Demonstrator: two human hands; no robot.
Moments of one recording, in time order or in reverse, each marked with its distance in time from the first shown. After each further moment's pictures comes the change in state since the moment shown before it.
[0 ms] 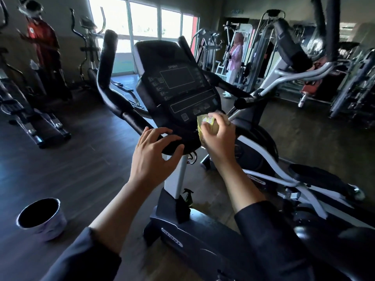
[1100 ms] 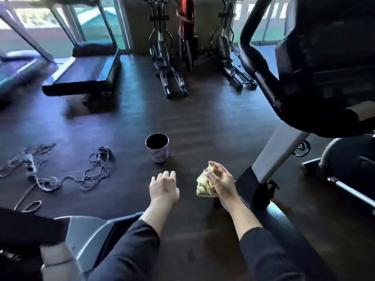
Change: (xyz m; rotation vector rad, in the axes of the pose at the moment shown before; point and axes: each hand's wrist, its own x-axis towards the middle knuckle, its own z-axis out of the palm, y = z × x) left_hand -0.245 -0.110 -0.068 0.795 -0.596 -0.972; right_hand -0.245 -0.004 0.100 0.543 -1.063 0.648
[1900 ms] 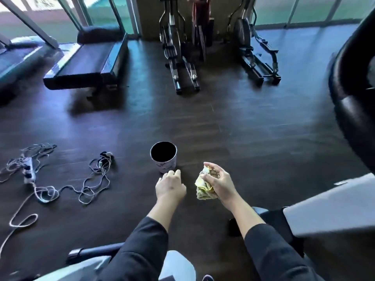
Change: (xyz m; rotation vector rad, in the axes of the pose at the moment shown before) left_hand 0.278 -0.014 -0.009 -0.171 -0.120 -0.130; right_hand 0.284 -0.020 0.083 0.023 -0.237 0.107
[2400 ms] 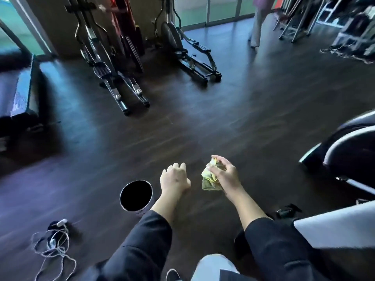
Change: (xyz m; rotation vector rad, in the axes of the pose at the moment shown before) left_hand 0.261 0.068 -0.069 0.166 -0.012 0.470; right_hand 0.205 -0.073 -0.011 0.119 0.552 -0.069
